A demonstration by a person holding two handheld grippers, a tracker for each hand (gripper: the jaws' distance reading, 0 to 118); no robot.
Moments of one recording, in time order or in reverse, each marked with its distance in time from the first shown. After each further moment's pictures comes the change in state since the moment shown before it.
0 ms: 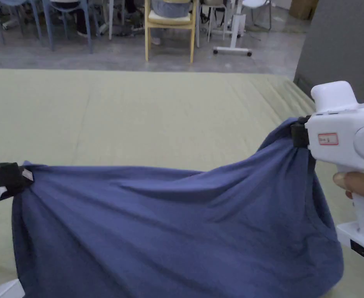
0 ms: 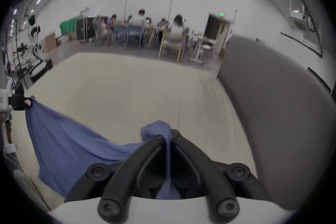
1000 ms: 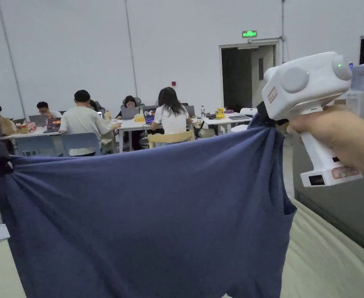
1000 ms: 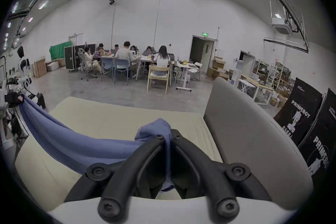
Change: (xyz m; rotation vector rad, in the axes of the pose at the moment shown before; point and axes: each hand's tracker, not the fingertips) left arm 0.056 0.301 0.019 0.210 0.090 -0.037; right arm 0.023 0.267 0.004 0.117 -0.071 -0.077
